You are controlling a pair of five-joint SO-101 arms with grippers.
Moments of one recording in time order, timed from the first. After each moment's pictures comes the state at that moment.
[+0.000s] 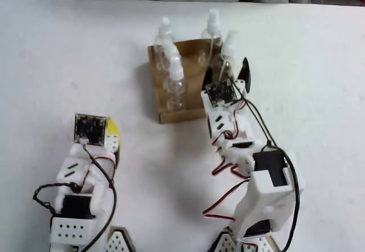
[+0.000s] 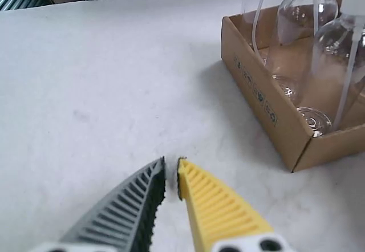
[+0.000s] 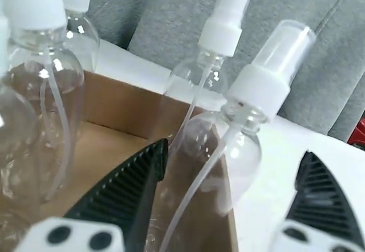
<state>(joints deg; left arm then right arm) -3.3 -96.8 97.5 37.2 -1.7 -11.3 14.9 58.2 -58.3 20.6</state>
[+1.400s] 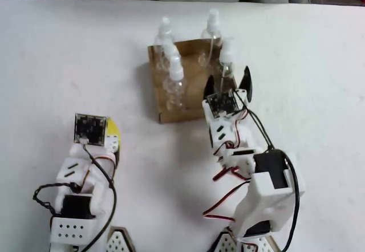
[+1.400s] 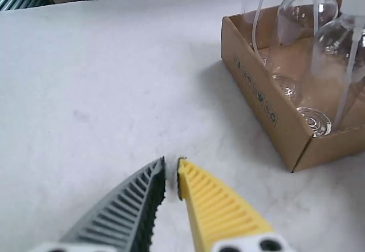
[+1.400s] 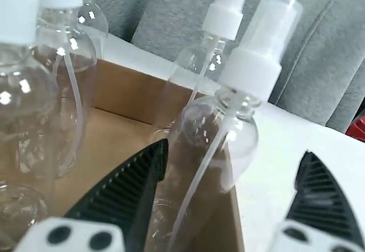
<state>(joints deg) -3.3 -96.8 97.5 37.2 -1.7 -11.4 13.9 64.9 -64.4 20.6</state>
